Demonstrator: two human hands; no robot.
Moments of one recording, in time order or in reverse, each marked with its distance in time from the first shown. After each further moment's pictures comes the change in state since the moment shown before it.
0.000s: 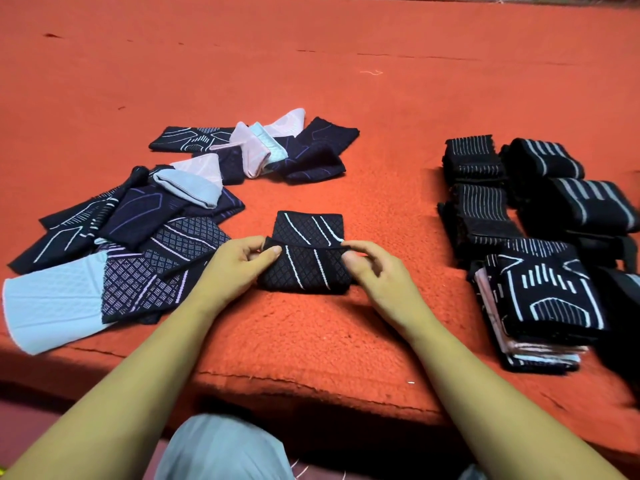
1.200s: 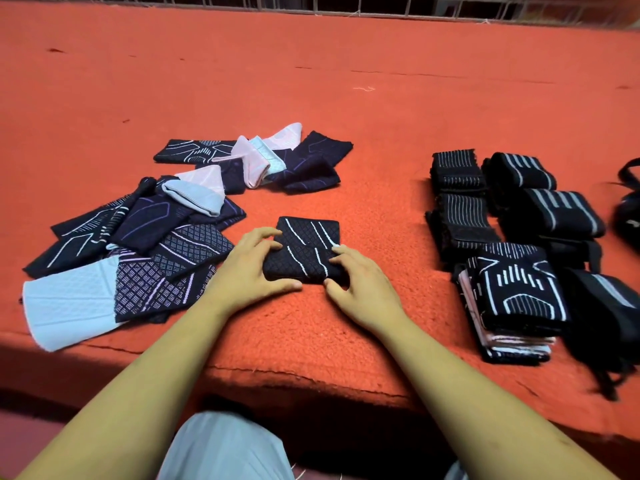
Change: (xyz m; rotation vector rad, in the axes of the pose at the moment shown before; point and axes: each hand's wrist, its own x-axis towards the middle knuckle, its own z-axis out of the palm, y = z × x) left_hand 0.001 0.003 0.005 0.538 0.003 0.241; right_hand -0.002 -0.002 0.011 -0.742 -0.015 -0.137
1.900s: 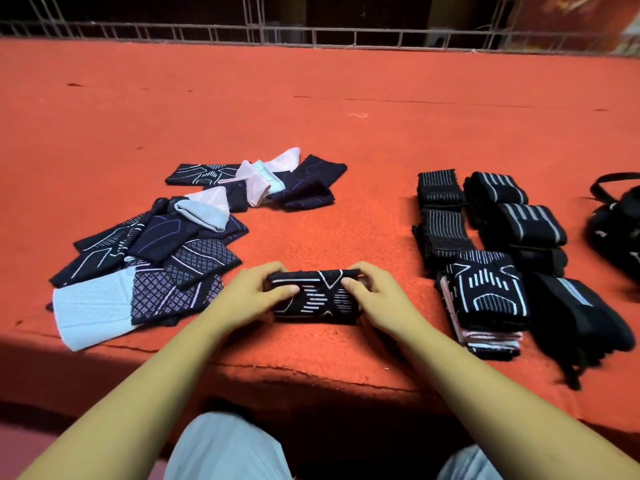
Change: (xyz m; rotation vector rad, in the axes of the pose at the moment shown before) left_hand -0.032 0.049 -0.028 -0.393 -0.143 -0.100; right_hand -0.025 -0.009 -0.042 0.526 -0.022 0.157
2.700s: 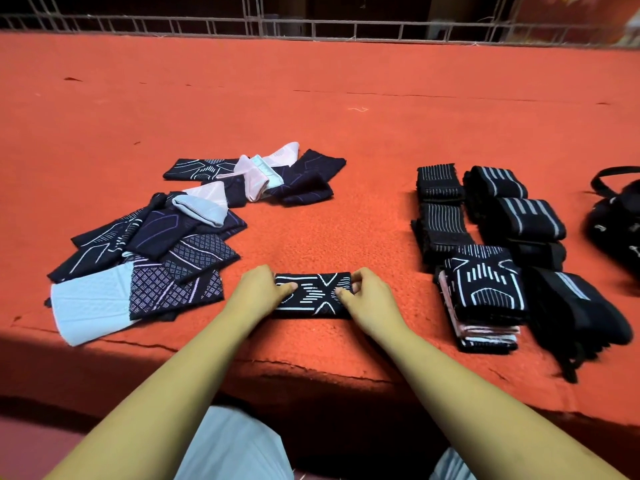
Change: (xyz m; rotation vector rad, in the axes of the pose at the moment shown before) left_hand 0.019 0.017 0.026 0.427 0.086 -0.501; right_hand -0.003 0.005 0.021 -0.314 0.133 0.260
